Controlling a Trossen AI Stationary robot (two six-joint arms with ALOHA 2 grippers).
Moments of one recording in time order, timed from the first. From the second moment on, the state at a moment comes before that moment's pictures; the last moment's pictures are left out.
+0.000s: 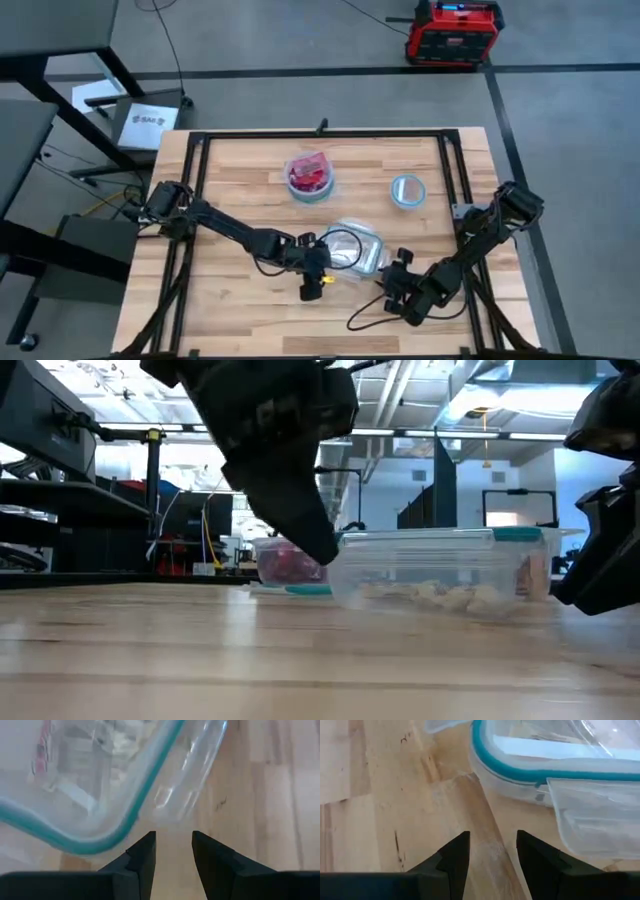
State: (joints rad) left arm -0.31 1.88 1.20 -0.14 -0.19 -0.34; right arm 0.80 1.72 0.76 -0.25 0.70 0.96
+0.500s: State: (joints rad) left arm -0.25 1.88 1.20 -0.21 -0.24 -0.24; right arm 0.80 1.72 0.76 -0.24 0.70 0.96
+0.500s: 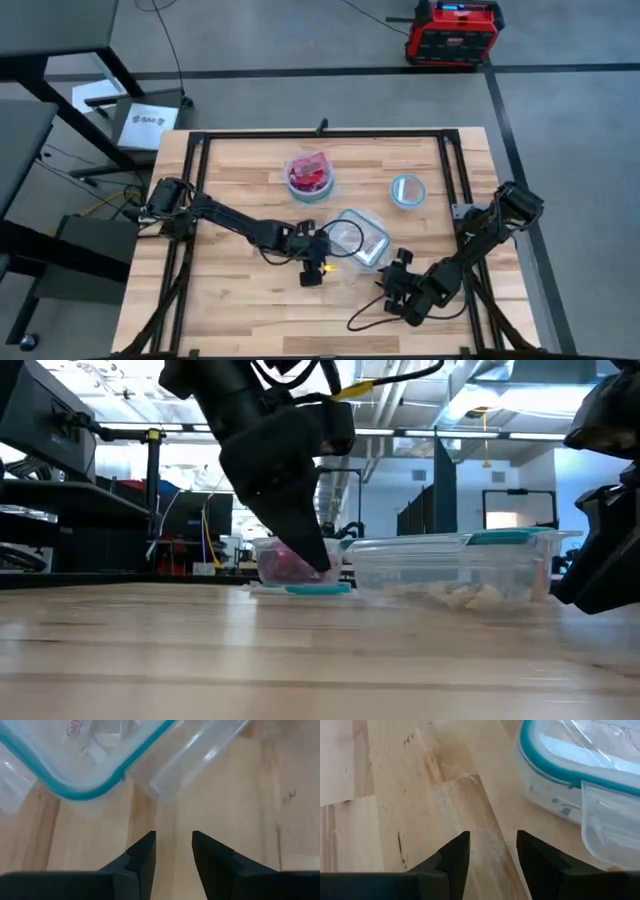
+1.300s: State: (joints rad) left arm -0.27 1.88 1.16 -0.28 -0.19 -0.16; right arm 0.84 1.63 0.80 -0.23 0.59 0.92
